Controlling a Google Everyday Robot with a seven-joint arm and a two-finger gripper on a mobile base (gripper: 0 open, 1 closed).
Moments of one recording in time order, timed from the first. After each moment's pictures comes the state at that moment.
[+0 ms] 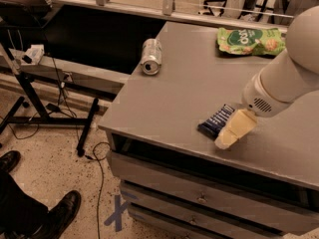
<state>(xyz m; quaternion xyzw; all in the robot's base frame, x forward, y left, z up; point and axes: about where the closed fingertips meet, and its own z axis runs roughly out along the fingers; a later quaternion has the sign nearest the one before) 0.486 -0.196 0.833 -0.45 0.87 0.04 0.19</state>
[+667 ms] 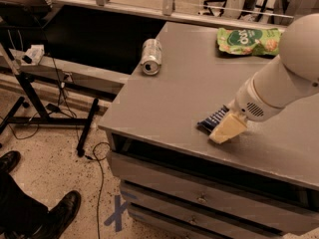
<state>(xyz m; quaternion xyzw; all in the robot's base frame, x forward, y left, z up) 0.482 -0.179 0.823 -0.45 0.87 0.06 0.19</state>
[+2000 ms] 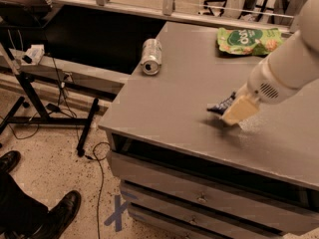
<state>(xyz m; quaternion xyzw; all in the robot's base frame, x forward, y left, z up) 0.499 -0.198 0.863 -0.44 0.87 0.04 0.21</state>
